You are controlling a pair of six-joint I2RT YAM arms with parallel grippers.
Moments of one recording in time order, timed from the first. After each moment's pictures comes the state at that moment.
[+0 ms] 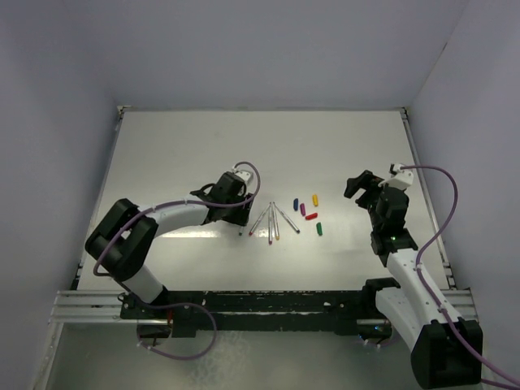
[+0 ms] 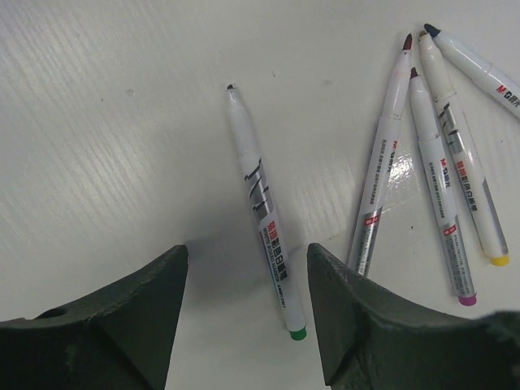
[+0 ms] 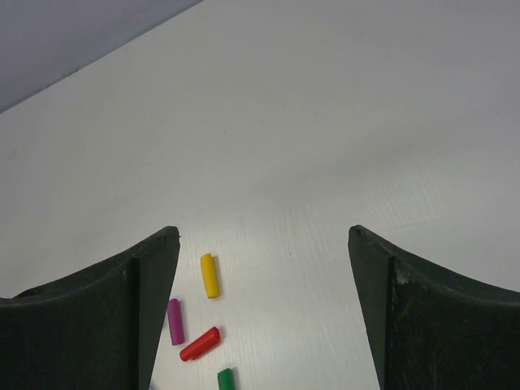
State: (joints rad) left arm -0.66 1.61 0.85 -0.18 -0.04 -0.31; right arm 0.08 0.82 0.40 0.15 0.16 0.44
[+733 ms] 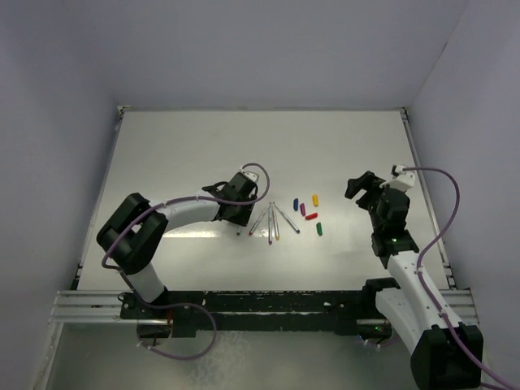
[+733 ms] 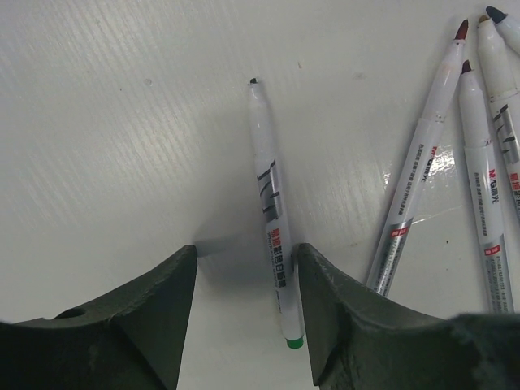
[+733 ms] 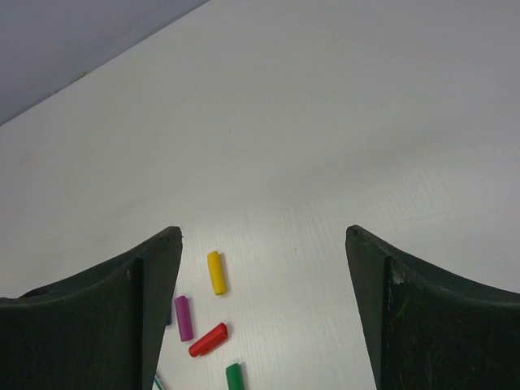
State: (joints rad) left arm -0.72 1.70 0.96 -0.34 -0.20 -0.31; right arm 0.08 0.79 0.40 0.13 0.17 0.47
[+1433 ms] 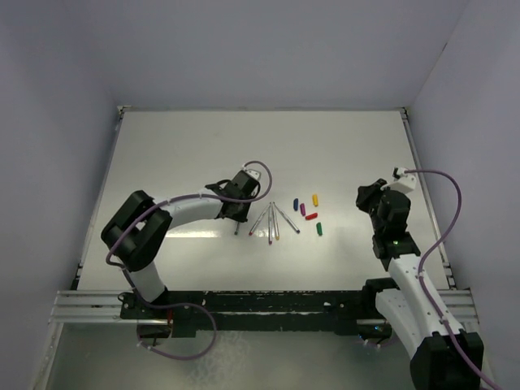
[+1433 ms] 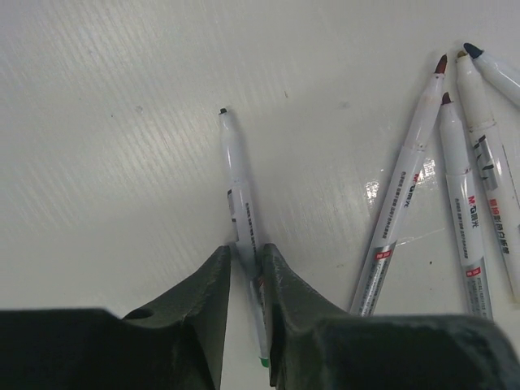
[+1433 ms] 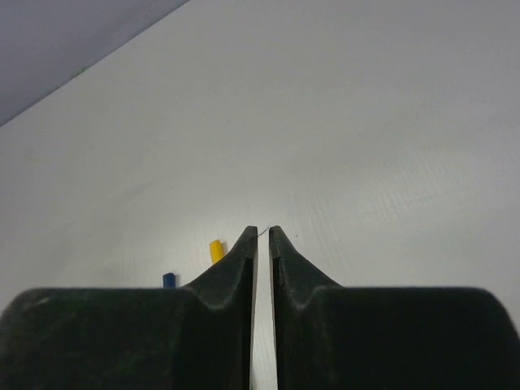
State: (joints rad) left arm -0.72 1.74 0.99 -0.34 -0.19 -0.34; right arm 0.08 0.75 0.40 0.06 0.17 0.50
